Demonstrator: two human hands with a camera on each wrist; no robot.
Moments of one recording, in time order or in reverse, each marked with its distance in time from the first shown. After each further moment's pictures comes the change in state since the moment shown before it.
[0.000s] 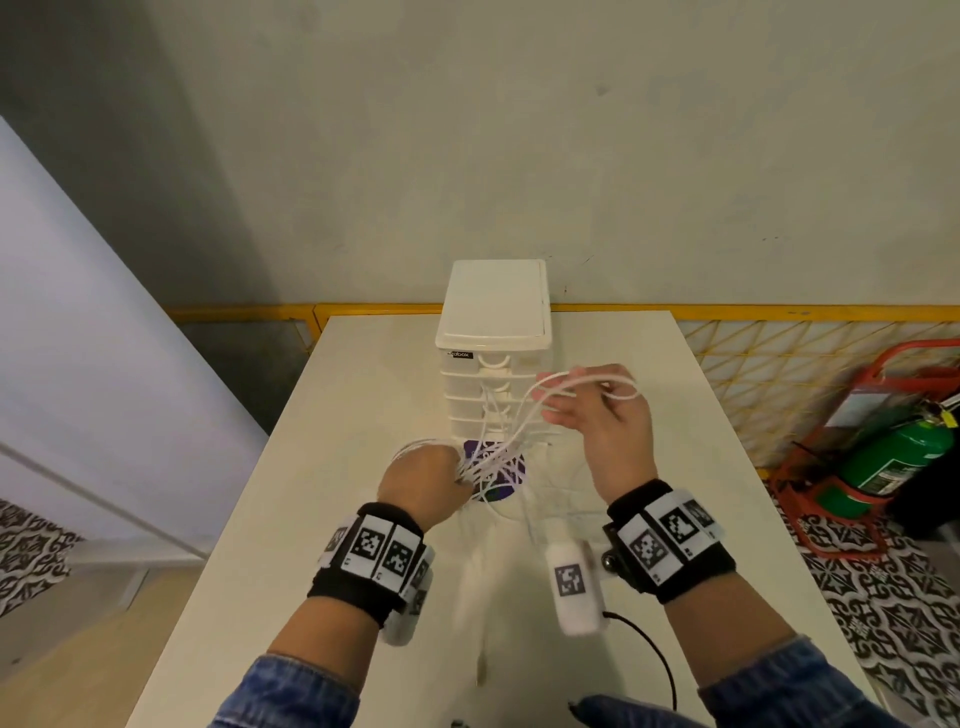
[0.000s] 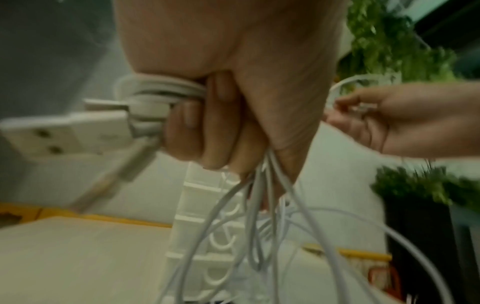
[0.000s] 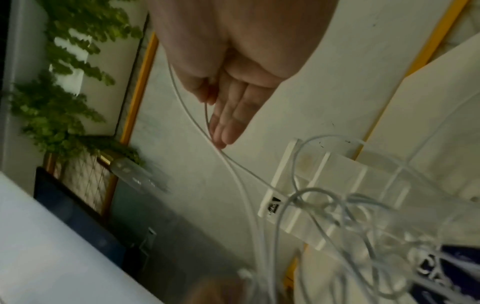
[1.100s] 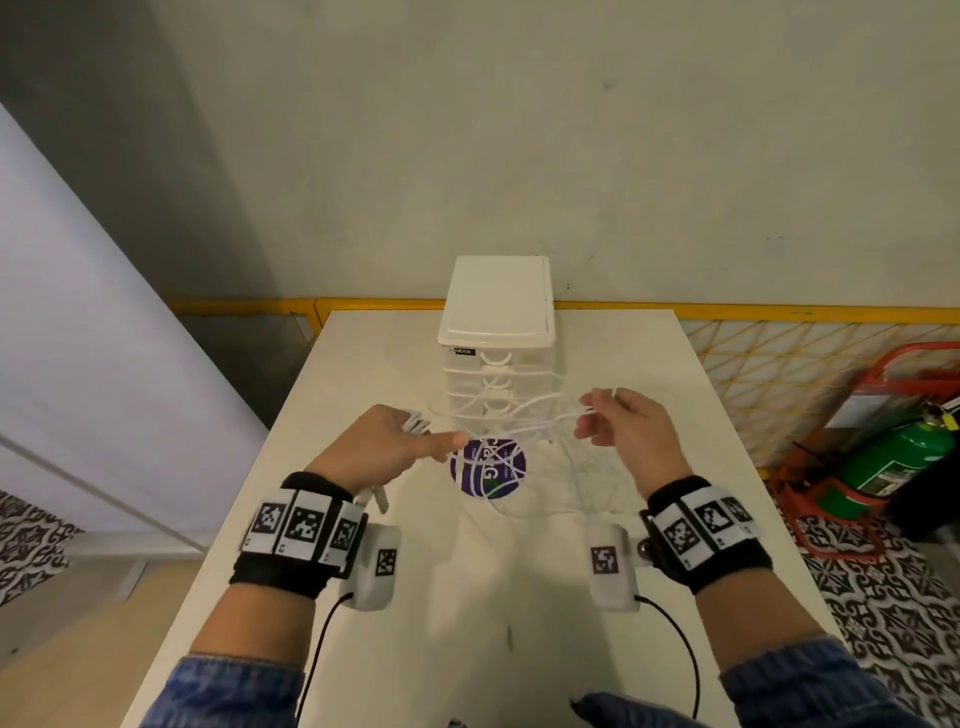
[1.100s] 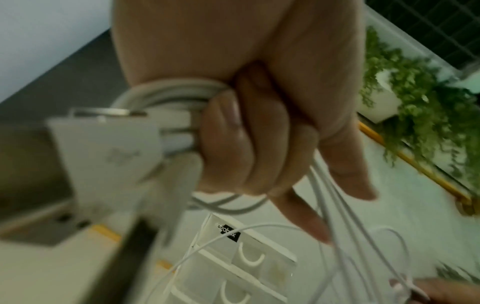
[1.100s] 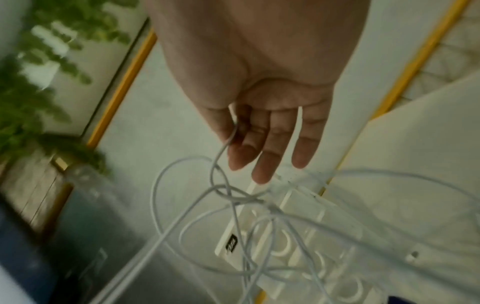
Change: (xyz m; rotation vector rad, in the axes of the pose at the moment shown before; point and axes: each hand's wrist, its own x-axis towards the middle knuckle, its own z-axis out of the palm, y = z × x) left_hand -0.012 -0.020 -0.066 -0.761 -0.129 -0.216; right_hand 0.020 0.014 -0.041 -0.452 -0.005 0.260
